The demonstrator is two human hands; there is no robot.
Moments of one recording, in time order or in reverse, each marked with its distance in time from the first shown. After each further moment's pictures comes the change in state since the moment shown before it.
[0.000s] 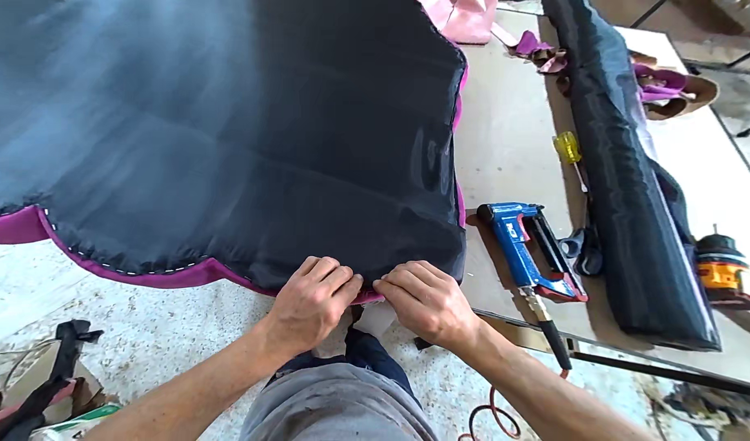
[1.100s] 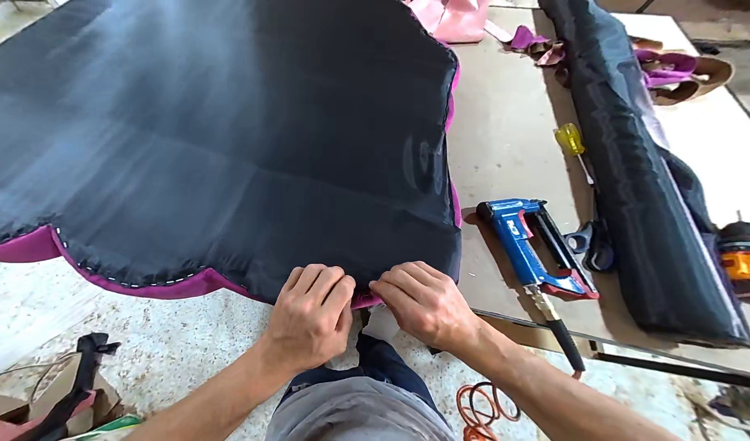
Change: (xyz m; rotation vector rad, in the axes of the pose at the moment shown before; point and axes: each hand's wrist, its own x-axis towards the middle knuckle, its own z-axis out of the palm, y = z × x) left_hand 0.004 0.019 -0.003 0.041 0.092 -0.173; right_hand -0.001 0.002 -0.001 -0.004 0.006 0.040
